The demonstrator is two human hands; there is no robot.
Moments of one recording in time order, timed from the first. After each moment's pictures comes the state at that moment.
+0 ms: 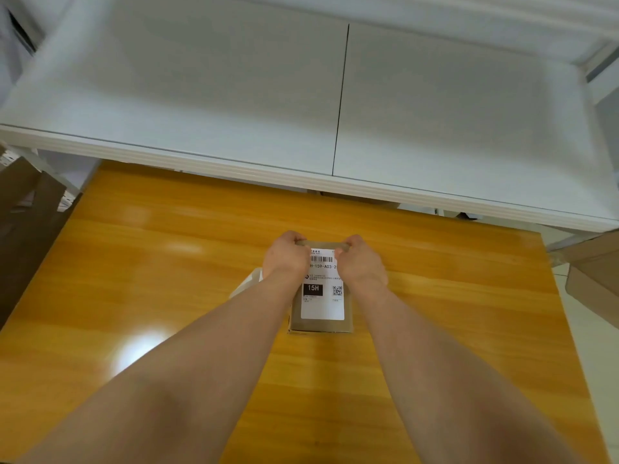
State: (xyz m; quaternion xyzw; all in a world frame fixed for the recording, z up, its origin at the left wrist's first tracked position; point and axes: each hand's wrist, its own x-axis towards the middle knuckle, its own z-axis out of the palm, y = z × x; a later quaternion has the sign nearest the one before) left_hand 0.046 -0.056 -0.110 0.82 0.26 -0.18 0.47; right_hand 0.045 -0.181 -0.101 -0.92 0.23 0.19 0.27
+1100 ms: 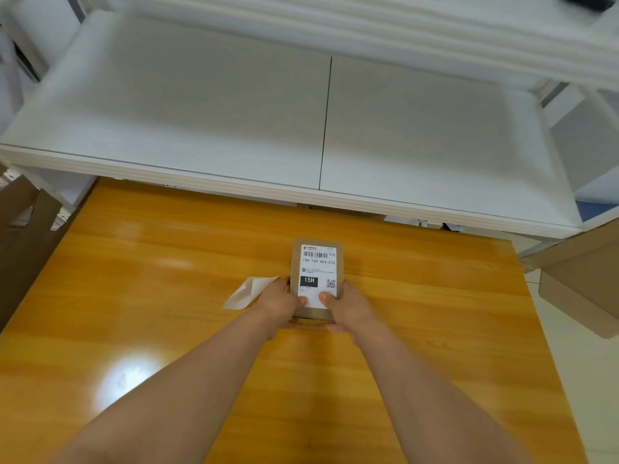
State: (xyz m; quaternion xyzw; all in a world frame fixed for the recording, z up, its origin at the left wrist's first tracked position) left_hand -0.020 -0.046 -0.092 0.68 0.24 -0.34 0.60; right_hand -0.022 -0.191 -0.102 -0.78 0.29 0.27 0.48
